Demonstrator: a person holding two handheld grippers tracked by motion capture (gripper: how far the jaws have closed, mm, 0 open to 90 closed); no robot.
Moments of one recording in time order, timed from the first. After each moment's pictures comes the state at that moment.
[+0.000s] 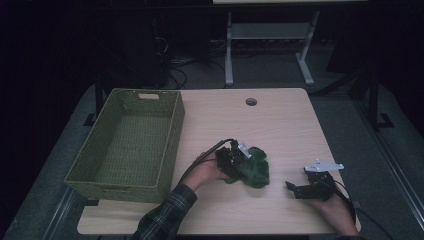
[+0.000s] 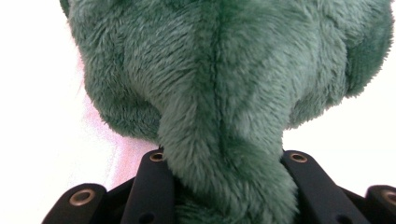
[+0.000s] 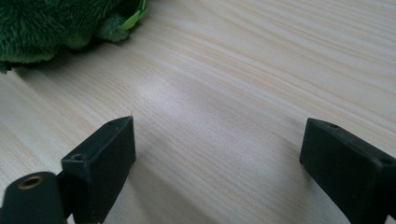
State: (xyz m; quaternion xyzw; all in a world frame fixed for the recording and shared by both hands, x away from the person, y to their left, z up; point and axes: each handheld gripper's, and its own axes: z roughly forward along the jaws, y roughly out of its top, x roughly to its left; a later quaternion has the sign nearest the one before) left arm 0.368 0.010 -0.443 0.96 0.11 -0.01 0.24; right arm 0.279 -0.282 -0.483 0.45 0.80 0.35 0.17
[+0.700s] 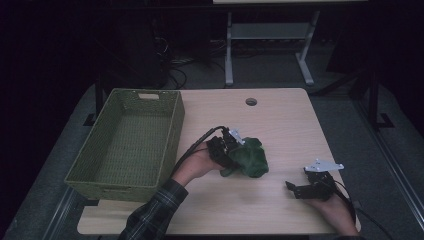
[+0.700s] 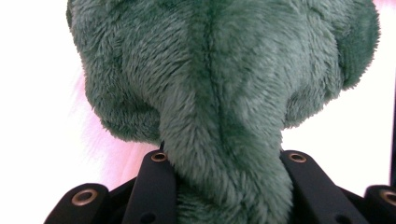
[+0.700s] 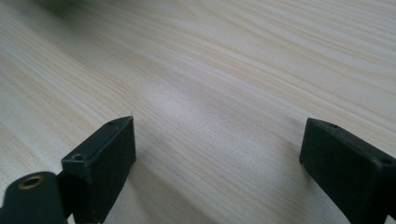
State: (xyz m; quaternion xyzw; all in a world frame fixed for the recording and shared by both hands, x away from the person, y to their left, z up) left arm 0.365 0.034 -0.383 0.95 0.15 -0.02 0.27; right arm 0.279 -0.282 -0.483 0.45 0.80 0.35 0.18
